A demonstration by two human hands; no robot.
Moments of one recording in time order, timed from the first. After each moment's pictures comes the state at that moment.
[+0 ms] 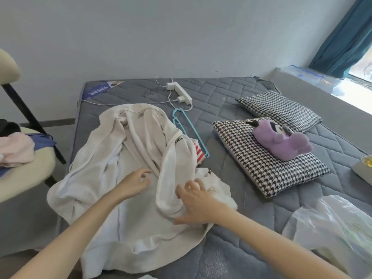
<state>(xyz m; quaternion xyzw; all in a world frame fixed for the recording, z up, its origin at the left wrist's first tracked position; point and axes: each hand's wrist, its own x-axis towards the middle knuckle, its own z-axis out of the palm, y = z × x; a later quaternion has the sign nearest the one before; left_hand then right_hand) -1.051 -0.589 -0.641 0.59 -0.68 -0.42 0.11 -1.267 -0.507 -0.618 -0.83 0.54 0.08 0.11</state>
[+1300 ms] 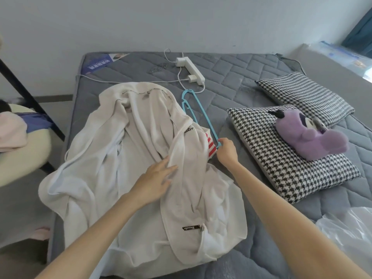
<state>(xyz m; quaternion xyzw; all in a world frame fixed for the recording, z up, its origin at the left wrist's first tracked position) -1.089 -0.612 -0.679 0.51 -0.80 -0.32 0.08 -1.350 -0.684 -0.687 -0.49 0.81 -0.22 0.24</state>
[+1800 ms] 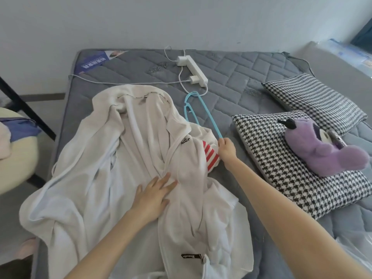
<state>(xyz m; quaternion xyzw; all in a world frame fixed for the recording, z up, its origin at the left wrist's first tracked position) -1.098 -0.641 -0.724 0.52 -0.81 -0.23 -0.09 -1.356 -0.755 -0.701 -0.37 0.79 -0.35 0.34</state>
